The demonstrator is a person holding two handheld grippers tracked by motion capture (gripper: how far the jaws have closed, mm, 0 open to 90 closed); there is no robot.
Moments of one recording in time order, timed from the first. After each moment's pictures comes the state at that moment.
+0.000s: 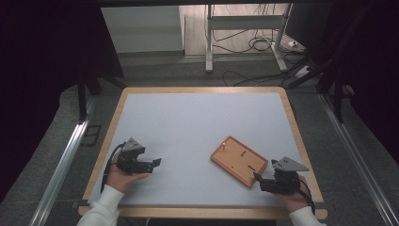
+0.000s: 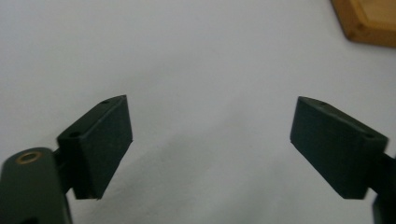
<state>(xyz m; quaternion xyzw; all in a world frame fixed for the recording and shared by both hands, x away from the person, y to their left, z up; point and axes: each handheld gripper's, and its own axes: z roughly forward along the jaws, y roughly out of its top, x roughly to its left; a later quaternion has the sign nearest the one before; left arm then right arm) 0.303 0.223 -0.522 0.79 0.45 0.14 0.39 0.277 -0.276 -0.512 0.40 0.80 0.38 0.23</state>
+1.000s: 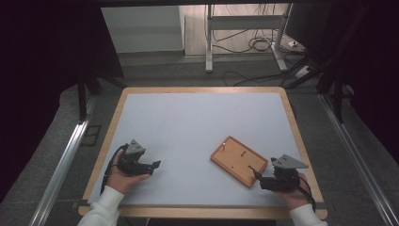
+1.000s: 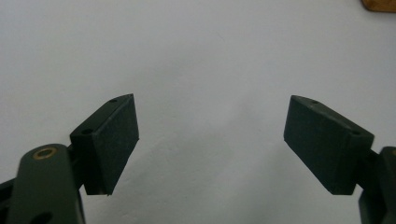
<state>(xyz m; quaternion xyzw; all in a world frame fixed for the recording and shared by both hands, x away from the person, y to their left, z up) 0.300 0.220 -0.524 0.81 0.44 0.16 0.36 0.285 -0.275 -0.507 0.39 0.81 0.38 0.23</state>
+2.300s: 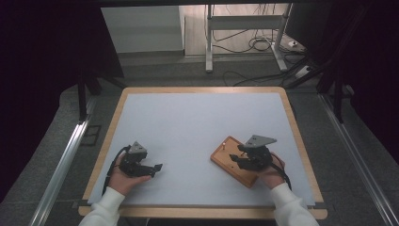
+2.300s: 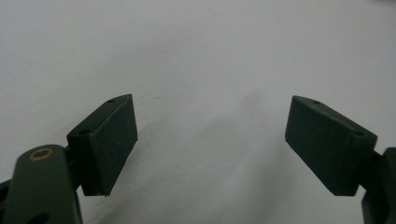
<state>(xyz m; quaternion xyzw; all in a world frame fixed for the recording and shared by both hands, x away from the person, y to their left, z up) 0.301 0.215 -0.532 0.81 0.45 0.12 0.35 0.341 -0.198 -0.489 0.30 0.85 0.40 0.16</state>
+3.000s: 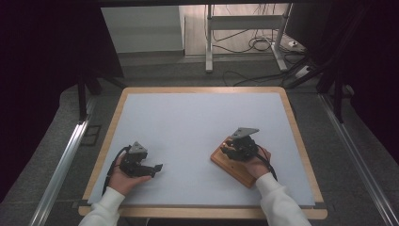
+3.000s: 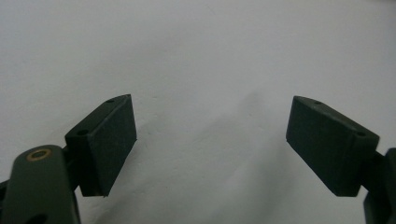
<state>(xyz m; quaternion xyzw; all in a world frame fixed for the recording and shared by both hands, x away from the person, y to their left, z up) 0.302 0.216 -0.532 0.81 0.45 0.12 0.35 0.376 -0.166 -0.503 0.30 0.86 0.37 0.15</state>
